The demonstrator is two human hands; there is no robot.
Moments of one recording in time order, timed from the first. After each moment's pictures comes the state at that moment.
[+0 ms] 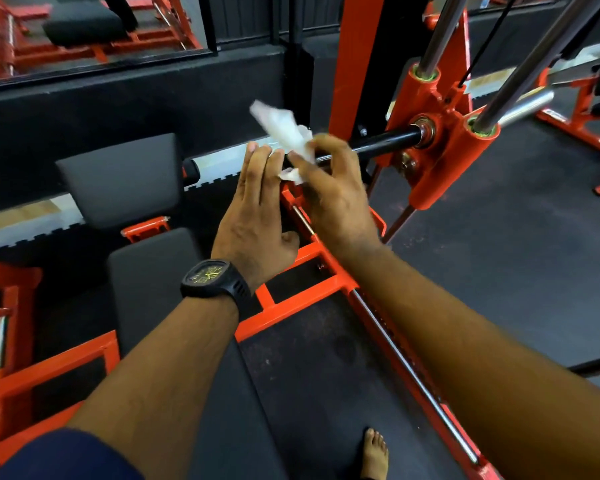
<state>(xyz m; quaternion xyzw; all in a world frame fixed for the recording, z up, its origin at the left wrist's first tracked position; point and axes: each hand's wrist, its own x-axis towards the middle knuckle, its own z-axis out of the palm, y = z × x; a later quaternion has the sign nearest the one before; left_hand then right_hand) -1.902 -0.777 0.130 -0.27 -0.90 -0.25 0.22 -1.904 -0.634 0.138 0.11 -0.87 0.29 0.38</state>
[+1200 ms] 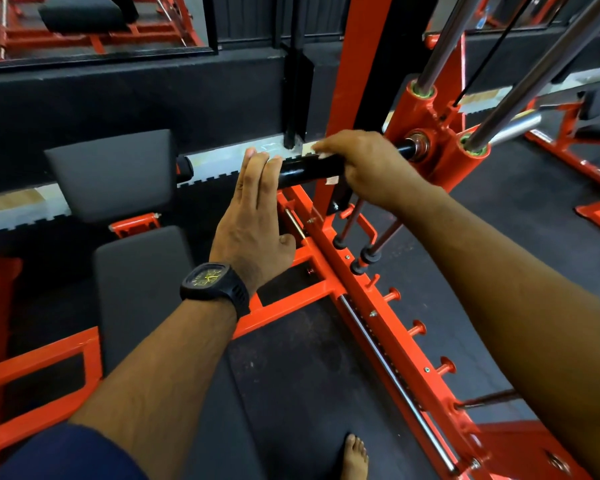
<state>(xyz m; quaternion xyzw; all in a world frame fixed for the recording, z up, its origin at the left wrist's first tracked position) -1.902 -0.772 0.128 -0.23 -0.92 -0.25 0.21 -1.937 -0.575 0.209 0.15 -0.98 0.10 0.11</state>
